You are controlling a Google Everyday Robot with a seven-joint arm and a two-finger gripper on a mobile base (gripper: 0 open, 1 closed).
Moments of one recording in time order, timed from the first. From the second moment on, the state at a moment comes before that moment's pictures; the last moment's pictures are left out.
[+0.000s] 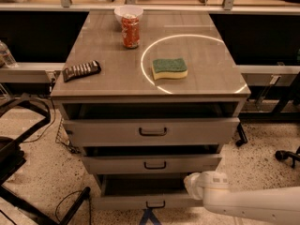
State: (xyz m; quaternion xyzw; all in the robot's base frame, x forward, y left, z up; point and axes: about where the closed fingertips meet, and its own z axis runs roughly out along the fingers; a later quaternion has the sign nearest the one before) arm 0.503 -0.181 0.353 -0.72 0.64 -0.13 0.22
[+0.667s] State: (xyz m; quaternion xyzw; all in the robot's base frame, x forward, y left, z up) arm 0.520 -0.184 0.261 -0.71 0.67 -0.09 0.21
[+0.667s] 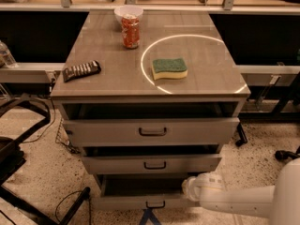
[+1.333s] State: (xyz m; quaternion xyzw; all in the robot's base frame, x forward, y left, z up) arm 0.542 -0.180 0.217 -0.70 0.67 -0.08 0.22
